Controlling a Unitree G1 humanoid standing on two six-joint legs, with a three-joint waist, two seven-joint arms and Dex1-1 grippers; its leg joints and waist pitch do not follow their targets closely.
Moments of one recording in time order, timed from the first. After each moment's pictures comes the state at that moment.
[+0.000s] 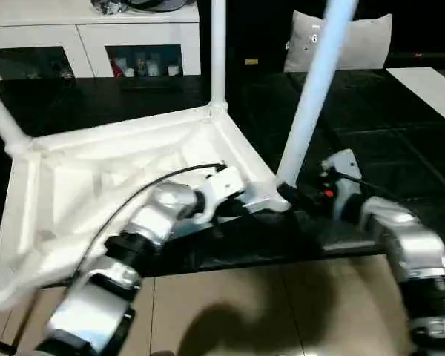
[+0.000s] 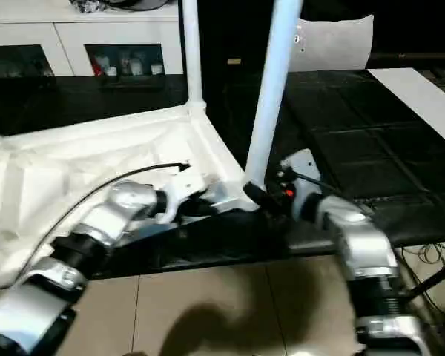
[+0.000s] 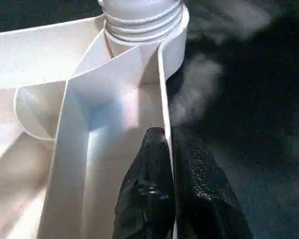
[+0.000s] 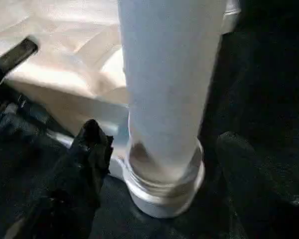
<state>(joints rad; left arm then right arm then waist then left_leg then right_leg) -0.74 0.22 -0.33 0.76 0.13 0.05 -1.00 -0.42 -0.43 0.00 0.28 0.20 0.39 0.85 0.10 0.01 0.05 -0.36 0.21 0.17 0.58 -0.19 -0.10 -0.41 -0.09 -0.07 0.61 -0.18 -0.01</state>
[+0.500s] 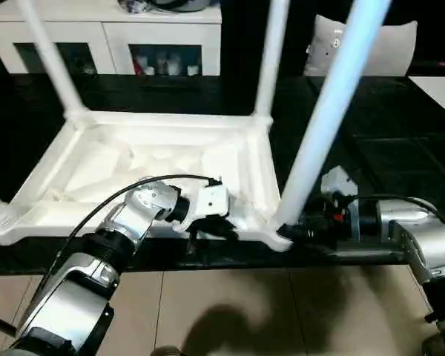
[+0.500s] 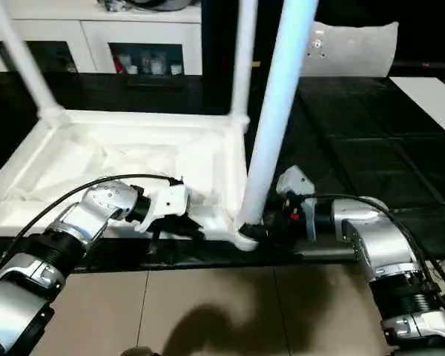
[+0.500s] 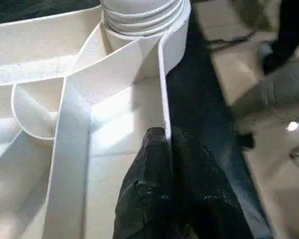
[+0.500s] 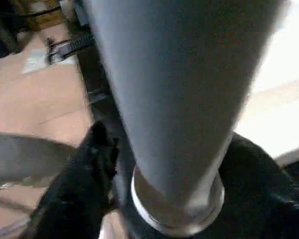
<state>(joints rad) -0.74 0.33 -0.41 0.77 0.11 -0.17 -1.33 -0.43 -0.58 0.15 0.29 0.25 0.33 1.32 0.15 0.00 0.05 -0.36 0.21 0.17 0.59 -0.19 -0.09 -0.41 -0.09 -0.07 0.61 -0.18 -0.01</state>
